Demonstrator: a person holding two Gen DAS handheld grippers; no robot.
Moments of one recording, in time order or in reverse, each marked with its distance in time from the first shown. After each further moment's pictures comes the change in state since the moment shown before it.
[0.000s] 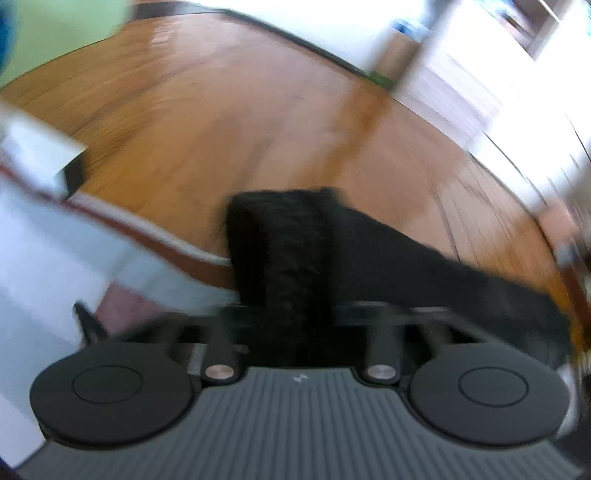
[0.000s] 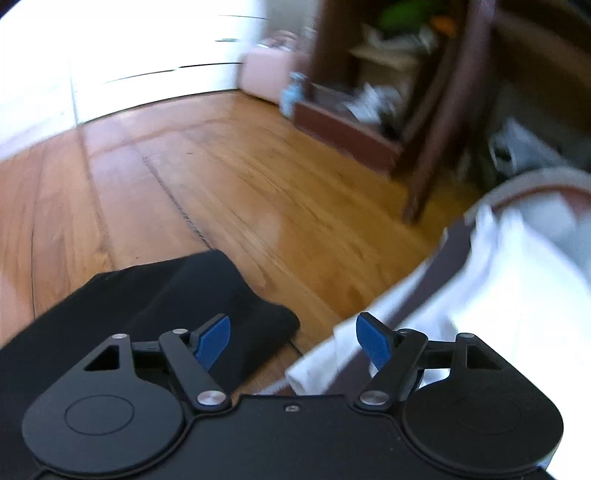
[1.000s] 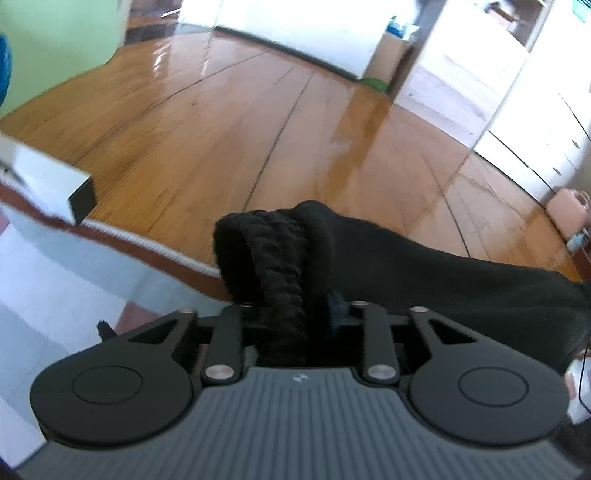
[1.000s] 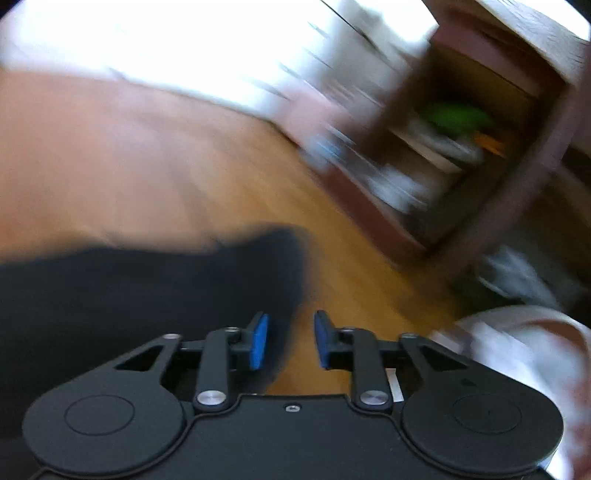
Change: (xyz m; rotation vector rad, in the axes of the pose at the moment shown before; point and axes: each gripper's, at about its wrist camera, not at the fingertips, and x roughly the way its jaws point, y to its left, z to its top) left arm -0.001 0.006 0.006 -0.001 -0.034 0.032; right arm 0.035 0.121 -0.017 -0.326 -0.095 -0.401
